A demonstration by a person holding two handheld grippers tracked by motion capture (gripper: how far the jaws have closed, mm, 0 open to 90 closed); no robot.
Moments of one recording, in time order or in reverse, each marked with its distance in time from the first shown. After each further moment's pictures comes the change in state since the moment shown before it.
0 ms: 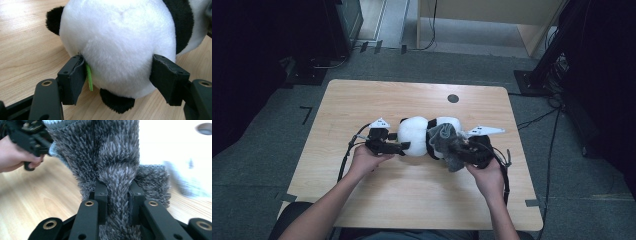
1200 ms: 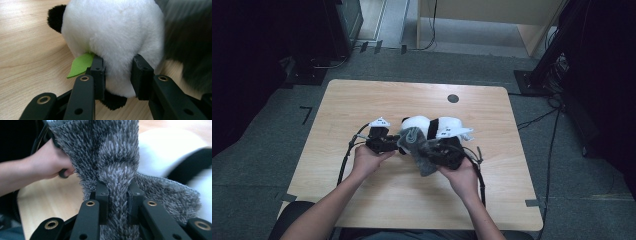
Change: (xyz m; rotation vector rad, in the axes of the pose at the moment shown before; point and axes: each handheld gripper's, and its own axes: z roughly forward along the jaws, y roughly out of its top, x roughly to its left) left arm -0.004 0.004 -0.002 -0.006 -0.009 -0.031; right arm 0.064 0.012 0.057 0.021 0.203 -0.103
